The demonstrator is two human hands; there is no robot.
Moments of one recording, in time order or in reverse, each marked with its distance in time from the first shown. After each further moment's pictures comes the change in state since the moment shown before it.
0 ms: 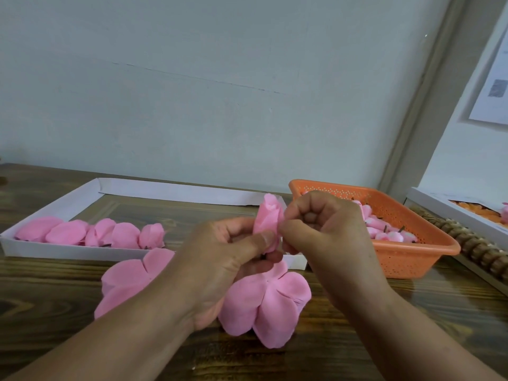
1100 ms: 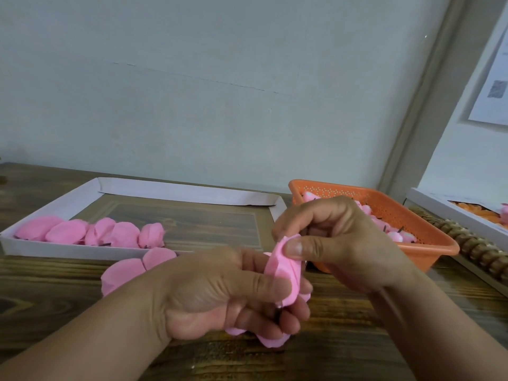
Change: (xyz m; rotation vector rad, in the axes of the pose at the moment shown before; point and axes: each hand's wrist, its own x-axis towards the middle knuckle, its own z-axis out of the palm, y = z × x) left_hand -0.001 0.002 -0.020 0.013 -0.569 -0.366; right_hand 0.015 0.015 -0.031 0.270 -0.554 -0.054
